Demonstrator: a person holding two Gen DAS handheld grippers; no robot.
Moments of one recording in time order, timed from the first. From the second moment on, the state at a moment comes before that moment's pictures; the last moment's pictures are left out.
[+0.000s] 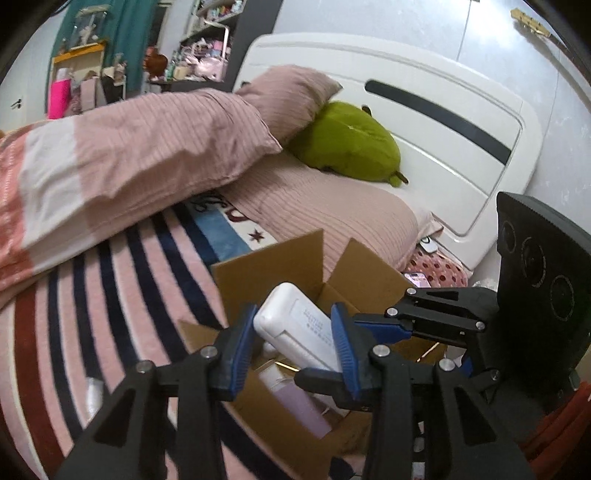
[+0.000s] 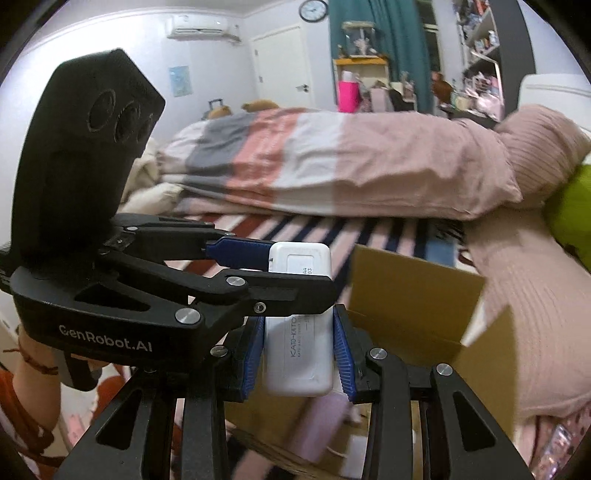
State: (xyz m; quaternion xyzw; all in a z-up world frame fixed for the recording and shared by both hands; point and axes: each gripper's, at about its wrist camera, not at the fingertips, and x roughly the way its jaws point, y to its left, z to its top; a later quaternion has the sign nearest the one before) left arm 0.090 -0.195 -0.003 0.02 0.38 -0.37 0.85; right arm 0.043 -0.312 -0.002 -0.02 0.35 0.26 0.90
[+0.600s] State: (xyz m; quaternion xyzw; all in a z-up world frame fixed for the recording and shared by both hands) left arm 0.088 -0.209 -0.008 0.05 0.37 -0.35 0.86; right arm 0.046 -0.342 -0.023 -0.05 0.39 0.21 0.90
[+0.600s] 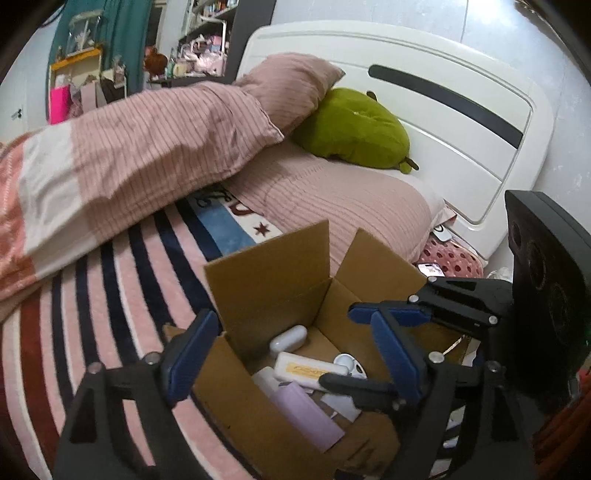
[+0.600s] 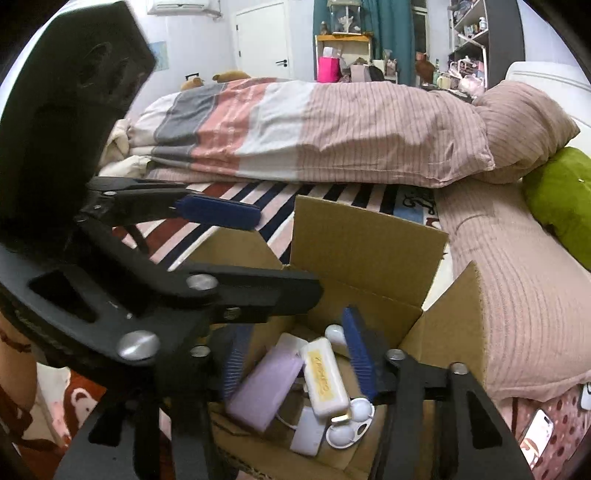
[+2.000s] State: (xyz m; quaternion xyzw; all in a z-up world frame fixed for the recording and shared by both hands) left arm 0.064 0.109 -0.097 -0.09 0.40 -0.11 0.90; right arm 0.139 -0.103 -0.146 -0.06 0.43 0.29 0.85
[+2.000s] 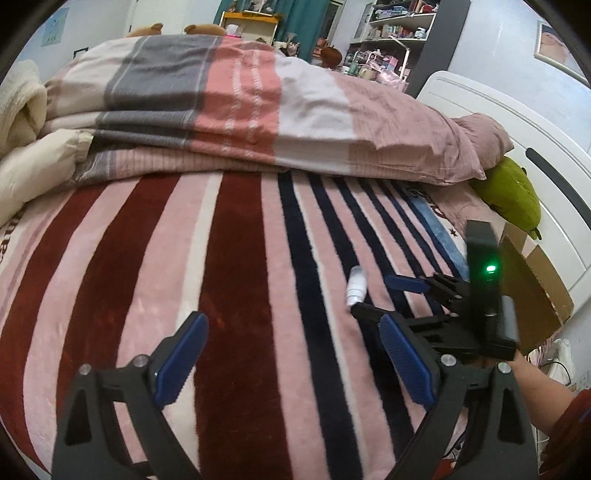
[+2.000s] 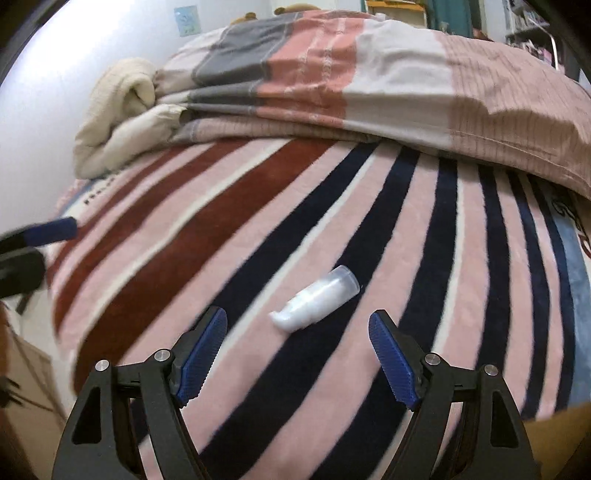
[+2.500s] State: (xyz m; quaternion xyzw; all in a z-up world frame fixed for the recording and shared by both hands) left arm 0.063 0.098 -0.094 -0.09 0.41 -0.12 0.90; right arm 0.147 -0.088 -0.163 -0.14 0.40 0.32 0.85
